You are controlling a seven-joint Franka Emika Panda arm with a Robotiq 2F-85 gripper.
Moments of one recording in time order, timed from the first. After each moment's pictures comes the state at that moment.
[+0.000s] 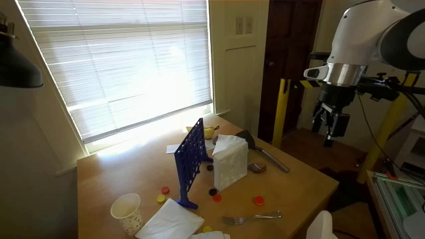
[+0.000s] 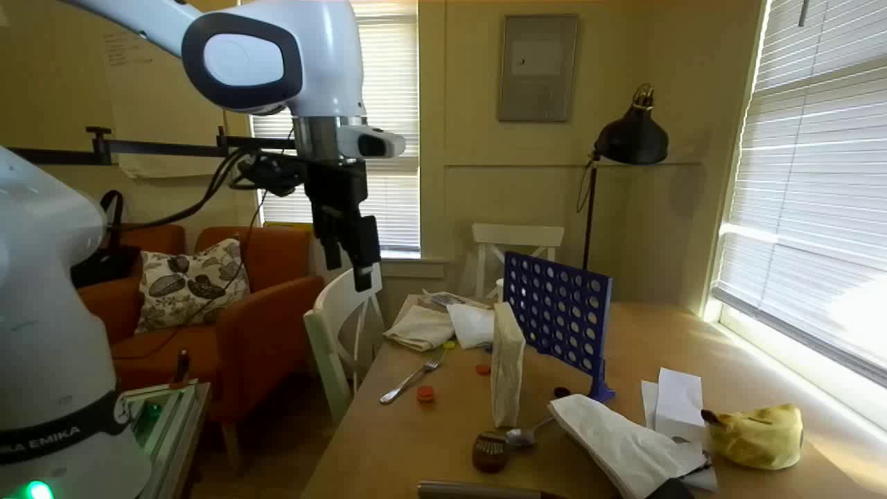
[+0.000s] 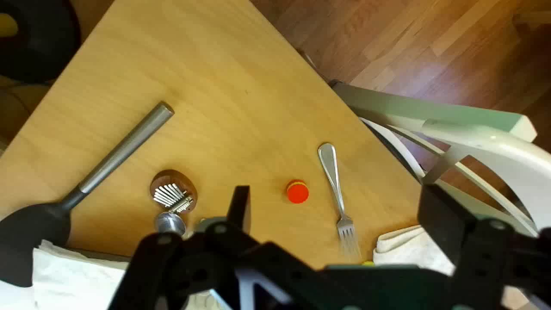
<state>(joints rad) 0.04 -0.70 -0.15 -2.77 0.01 2.15 -0.37</state>
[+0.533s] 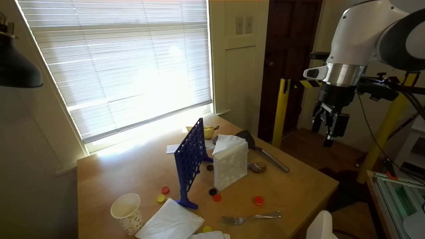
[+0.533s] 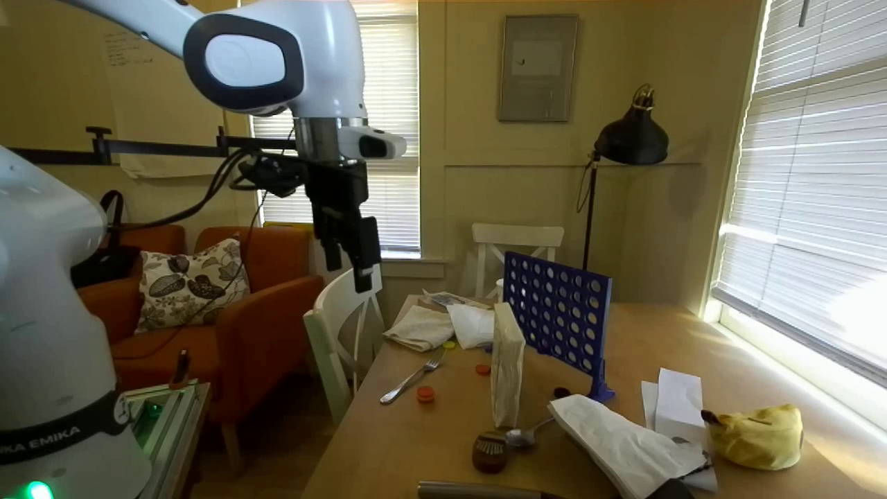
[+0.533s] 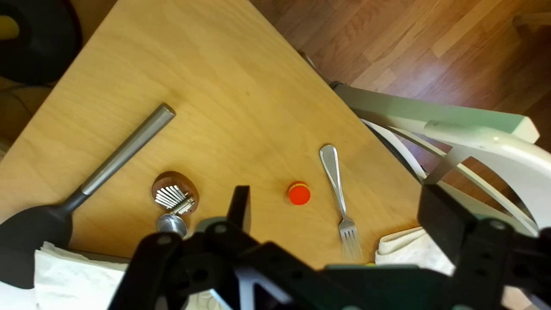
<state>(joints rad) 0.03 -0.70 -0.15 -2.77 0.01 2.15 -0.37</state>
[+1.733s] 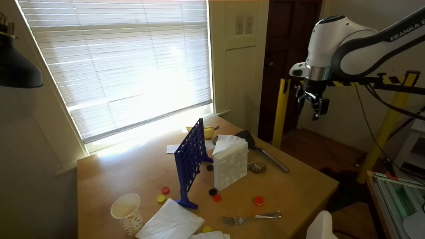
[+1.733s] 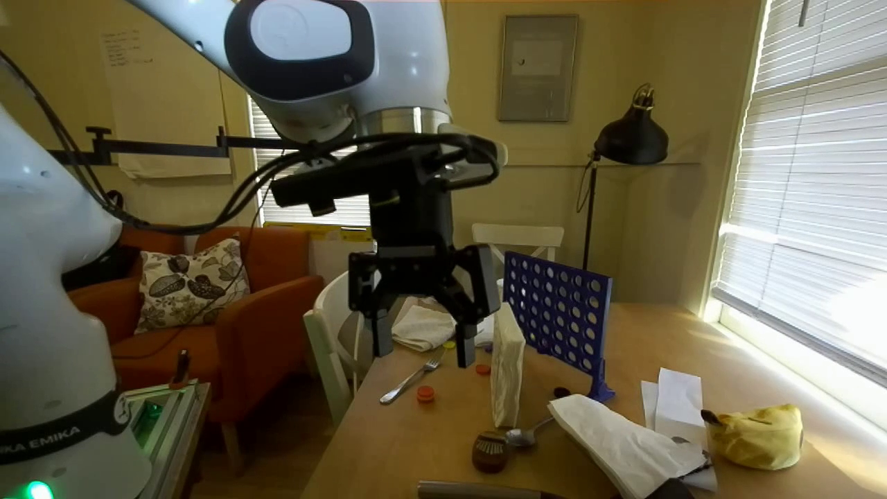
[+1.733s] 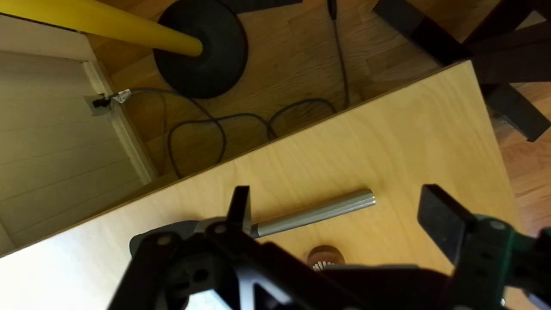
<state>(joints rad) -0.14 -0.37 -0.33 -2.56 -0.42 2.28 -0.83</state>
